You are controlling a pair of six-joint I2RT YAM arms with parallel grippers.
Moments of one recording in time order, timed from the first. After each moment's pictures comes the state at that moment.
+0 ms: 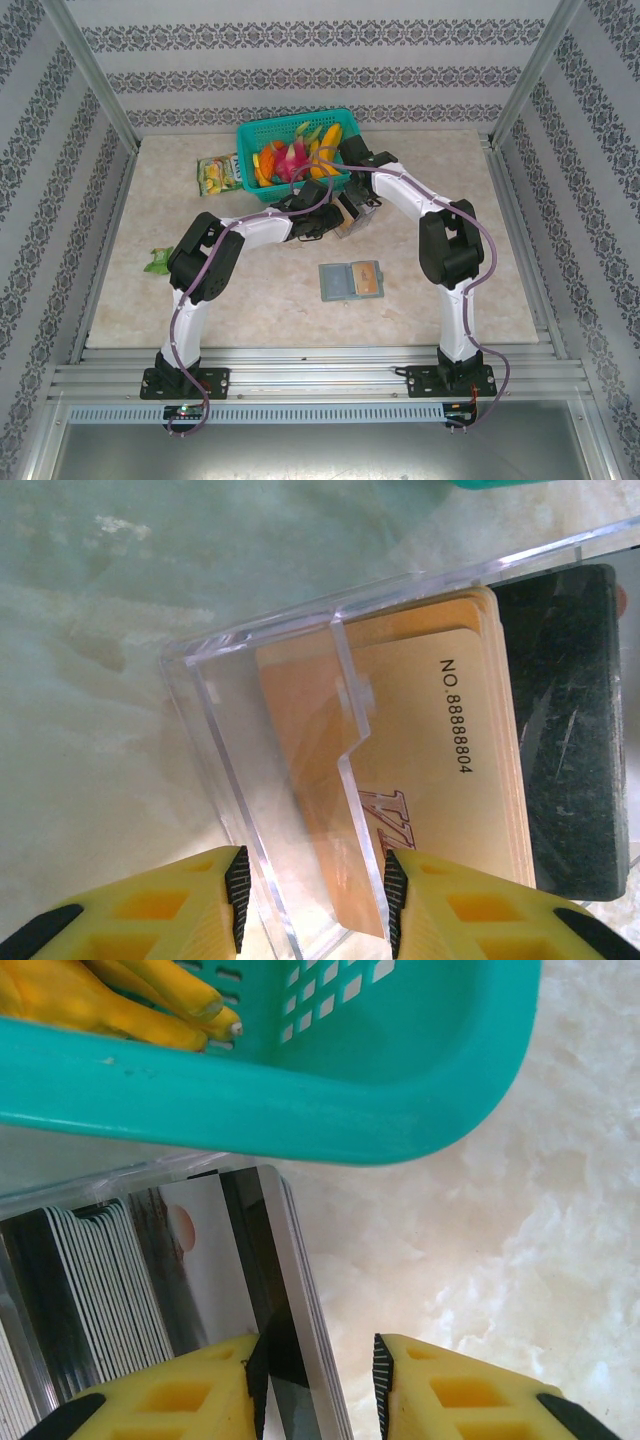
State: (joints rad) left arm -0.60 2.12 1.43 -0.15 0.09 -1.02; right arm 0.42 2.13 1.79 -0.82 0.32 0.02
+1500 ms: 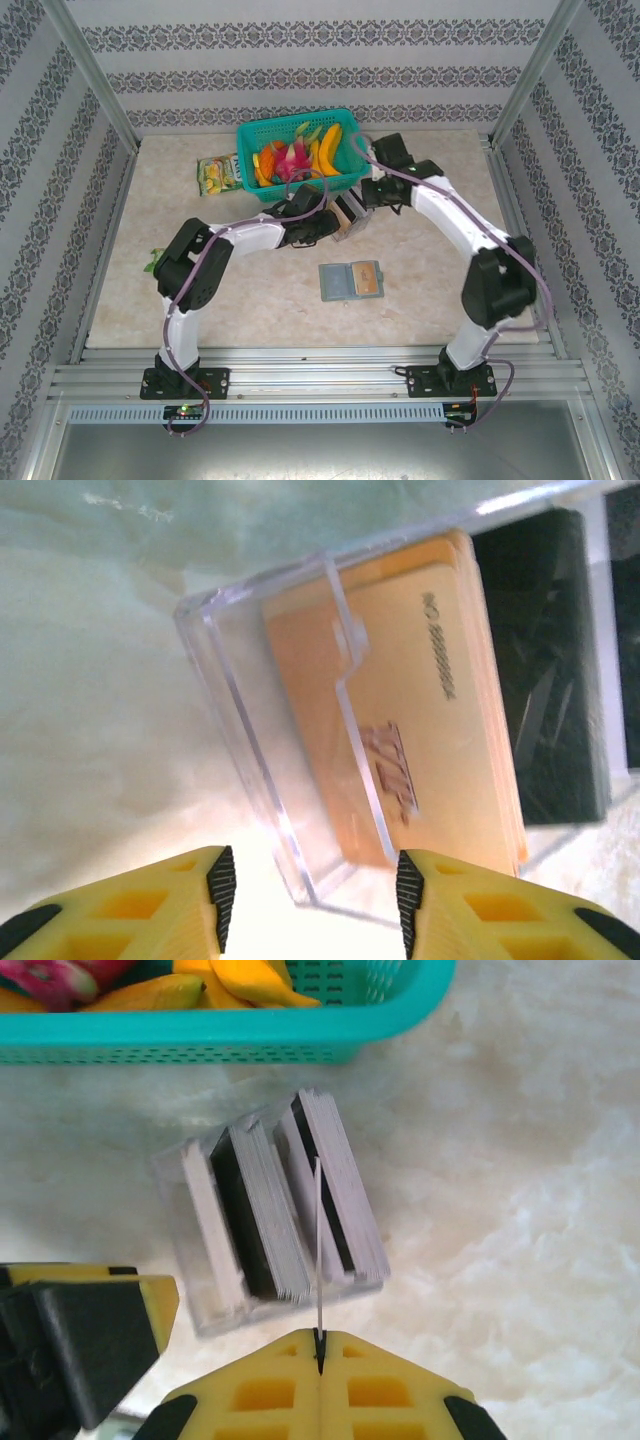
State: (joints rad) left arm -0.61 1.99 1.30 -0.15 0.09 -0.97; right arm 0.35 1.68 1.45 -0.75 -0.04 0.22
